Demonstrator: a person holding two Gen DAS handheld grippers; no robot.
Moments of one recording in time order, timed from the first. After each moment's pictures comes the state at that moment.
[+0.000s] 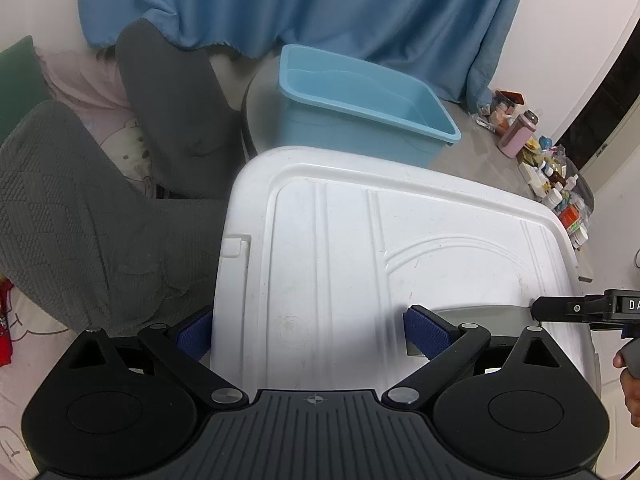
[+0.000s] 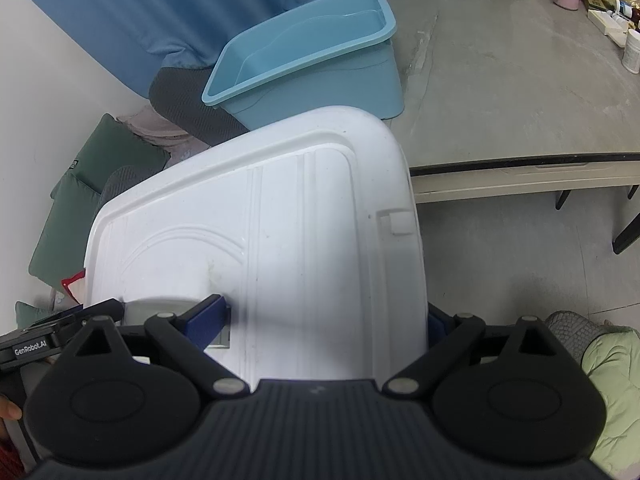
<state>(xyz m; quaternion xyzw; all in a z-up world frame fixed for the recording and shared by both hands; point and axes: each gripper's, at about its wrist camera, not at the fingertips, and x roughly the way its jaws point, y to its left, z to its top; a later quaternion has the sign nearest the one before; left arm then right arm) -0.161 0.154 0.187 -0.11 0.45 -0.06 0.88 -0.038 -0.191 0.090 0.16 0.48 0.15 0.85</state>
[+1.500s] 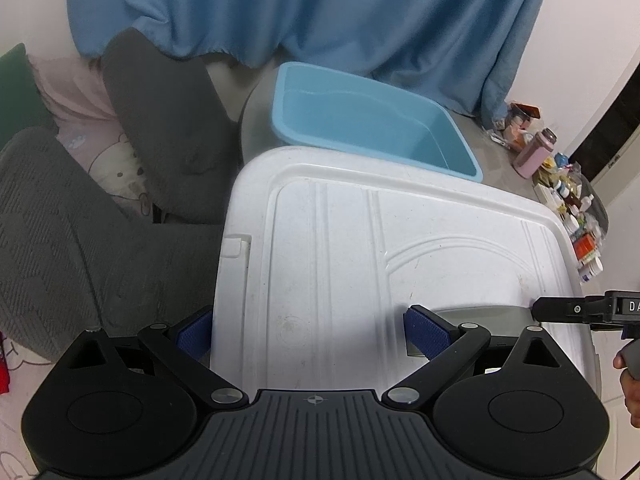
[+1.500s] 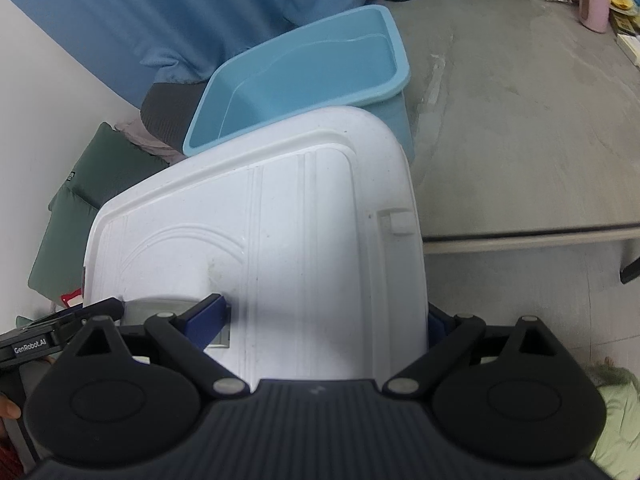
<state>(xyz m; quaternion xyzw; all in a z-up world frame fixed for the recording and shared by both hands) -0.044 0.138 0.195 -0.11 0.45 -0.04 0.88 0.060 -0.208 0.100 0.15 0.49 0.17 0.84</state>
